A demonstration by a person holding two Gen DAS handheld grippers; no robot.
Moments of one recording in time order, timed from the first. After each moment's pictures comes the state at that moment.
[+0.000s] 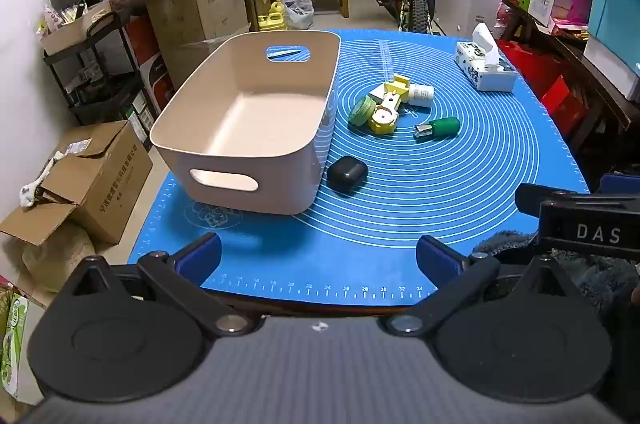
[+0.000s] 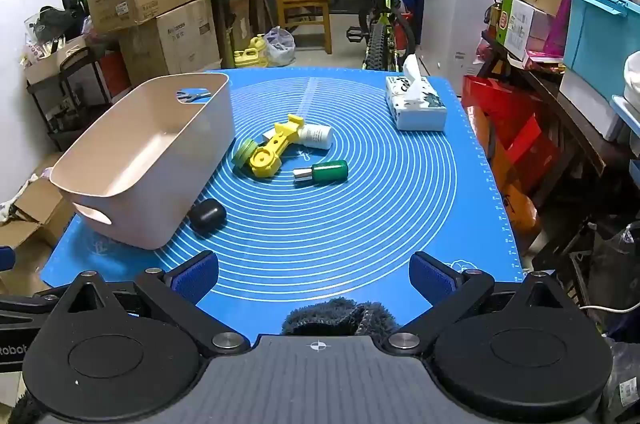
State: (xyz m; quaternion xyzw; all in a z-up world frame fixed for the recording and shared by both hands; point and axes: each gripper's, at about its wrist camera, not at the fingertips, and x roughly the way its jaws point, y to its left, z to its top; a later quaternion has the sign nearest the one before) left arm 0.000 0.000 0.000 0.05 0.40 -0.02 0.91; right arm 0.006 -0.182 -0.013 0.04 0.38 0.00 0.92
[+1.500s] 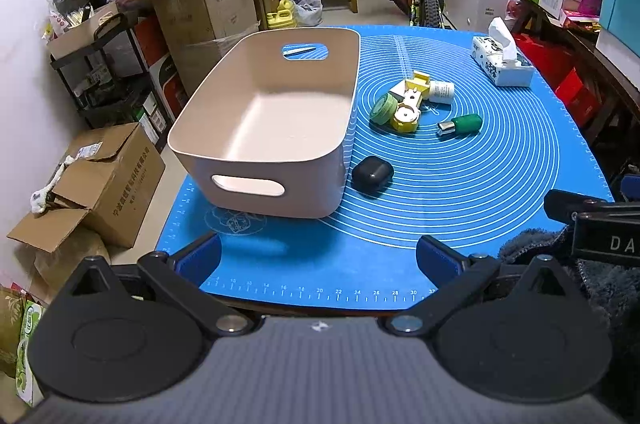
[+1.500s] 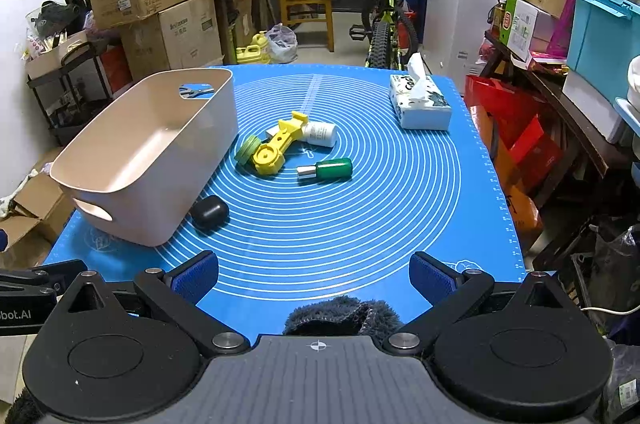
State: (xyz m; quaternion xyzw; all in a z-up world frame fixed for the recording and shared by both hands) left arm 0.011 0.015 -0.001 0.07 0.41 -0.01 0.91; right arm 0.008 -0.175 -0.016 0.03 0.38 0.00 0.92
